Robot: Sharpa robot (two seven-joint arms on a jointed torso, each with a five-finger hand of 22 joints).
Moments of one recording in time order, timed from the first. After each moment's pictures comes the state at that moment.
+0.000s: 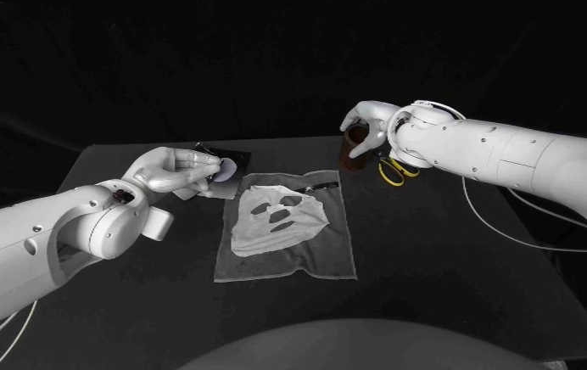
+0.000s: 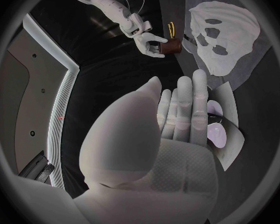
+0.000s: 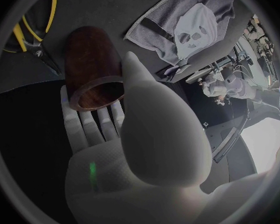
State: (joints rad) left arm 1.17 -0.92 -0.14 1.52 -0.28 -0.26 0.16; left_hand 1.60 -0.13 0.25 0.26 0.05 0.85 0.21 0.24 0.26 0.86 0.15 0.42 0.07 1.00 0.08 0.87 0.53 0.16 1.10 0.16 0.47 0.67; right arm 1.23 -0.66 -0.18 0.95 -1.26 -0.24 0.02; right_hand 1.59 -0.20 0.10 0.22 0.13 0.79 0.14 0.29 0.10 0.63 0.19 0.37 0.06 0.69 0.30 0.19 0.09 0.07 0.90 0.31 0.16 0.07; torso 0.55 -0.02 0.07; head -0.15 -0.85
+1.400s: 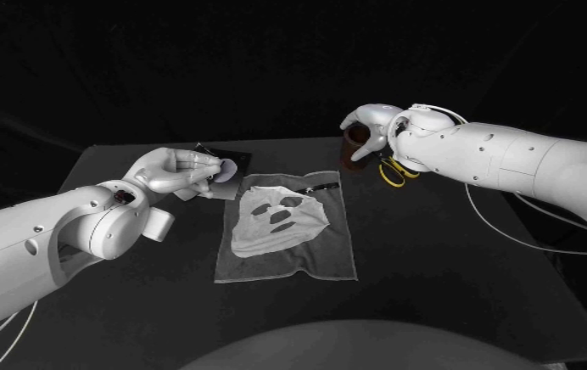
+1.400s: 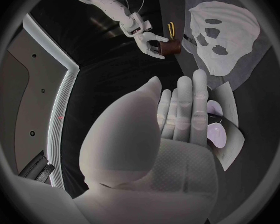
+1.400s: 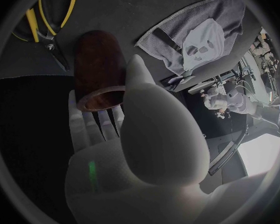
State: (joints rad) left arm 1.17 -0.92 -0.14 1.52 -0.28 -0.26 0.16; left_hand 1.60 -0.13 0.25 0.26 0.05 0.85 0.21 0.24 0.26 0.86 0.15 0.42 0.07 1.00 0.08 0.87 0.53 0.16 1.10 0.16 0.47 0.67; right arm 1.23 -0.67 -0.18 0.97 -1.39 -0.25 -0.02; right_hand 1.58 -0.28 -0.10 0.30 0.14 0.64 0.08 0.20 0.09 0.44 0.18 0.36 0.07 0.45 0.26 0.07 0.05 0.09 0.81 0.26 0.07 0.06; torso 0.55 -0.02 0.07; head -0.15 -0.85
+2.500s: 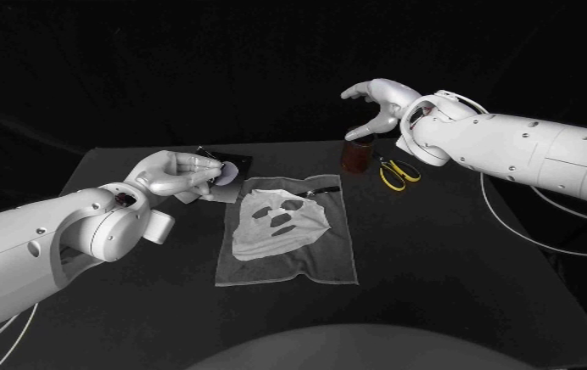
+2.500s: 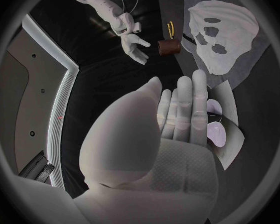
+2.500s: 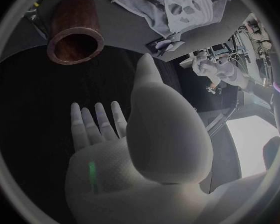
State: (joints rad) left arm 1.17 -0.92 -0.14 1.51 -0.28 -0.26 0.16; left_hand 1.60 -0.13 0.26 0.26 0.05 0.84 0.21 0.24 0.26 0.86 0.15 0.42 0.07 1.00 0.08 0.87 0.52 0.17 1.09 0.16 0.47 0.67; right arm 1.29 -0.81 -0.15 1.19 -1.20 -0.43 0.06; right_hand 1.50 -0.30 -0.15 0.30 0.15 0.58 0.09 0.24 0.12 0.40 0.23 0.44 0.10 0.40 0.28 0.12 0.08 0.07 0.52 0.28 0.06 0.06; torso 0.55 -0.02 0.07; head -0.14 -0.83
